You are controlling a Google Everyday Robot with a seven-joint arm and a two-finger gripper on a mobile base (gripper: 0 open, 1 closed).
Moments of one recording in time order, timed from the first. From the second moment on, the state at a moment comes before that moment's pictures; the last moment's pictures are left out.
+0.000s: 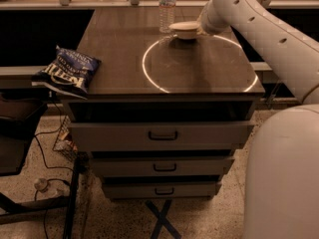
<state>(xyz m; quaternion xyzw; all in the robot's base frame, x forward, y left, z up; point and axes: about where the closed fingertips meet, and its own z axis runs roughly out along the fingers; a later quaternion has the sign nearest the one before) 0.858 -0.171 0.892 -0.61 0.66 -0.24 0.38</state>
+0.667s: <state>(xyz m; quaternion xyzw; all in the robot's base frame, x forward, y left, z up) 0.859 -0.168 0.887 -0.61 0.66 -0.23 0.38</state>
